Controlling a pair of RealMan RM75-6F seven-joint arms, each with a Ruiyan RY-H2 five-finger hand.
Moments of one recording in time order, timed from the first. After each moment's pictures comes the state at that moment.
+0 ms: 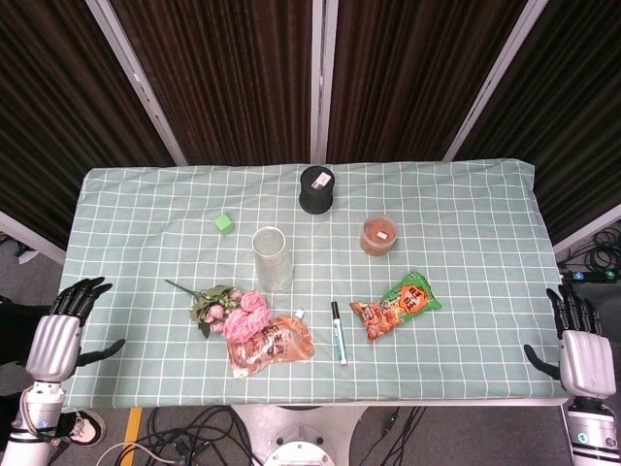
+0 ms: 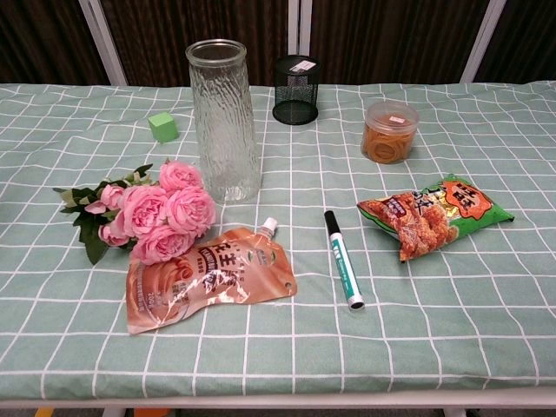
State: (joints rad) left arm -0.10 -1.32 -0.04 -1.49 1.58 1.56 -0.12; right arm 0.02 -1.28 0.09 -1.45 -1.43 1.50 0.01
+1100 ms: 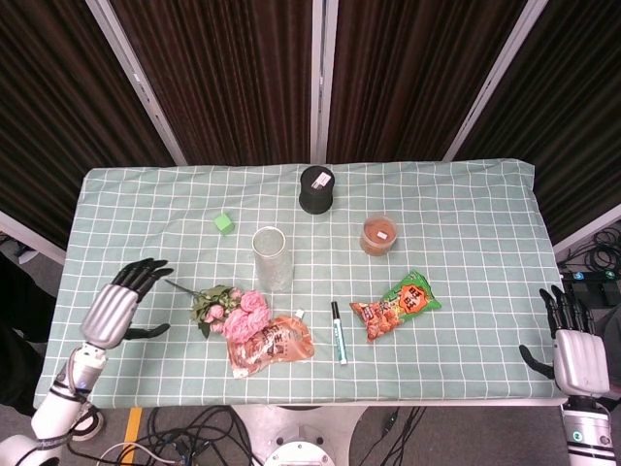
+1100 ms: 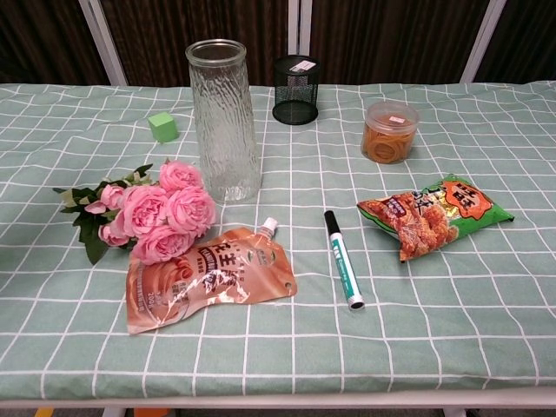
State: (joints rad) left arm -0.33 -1.34 -0.07 -1.46 1.66 1.33 -0.19; right arm 0.03 -1.28 0.09 -1.47 -1.43 1.49 -0.02
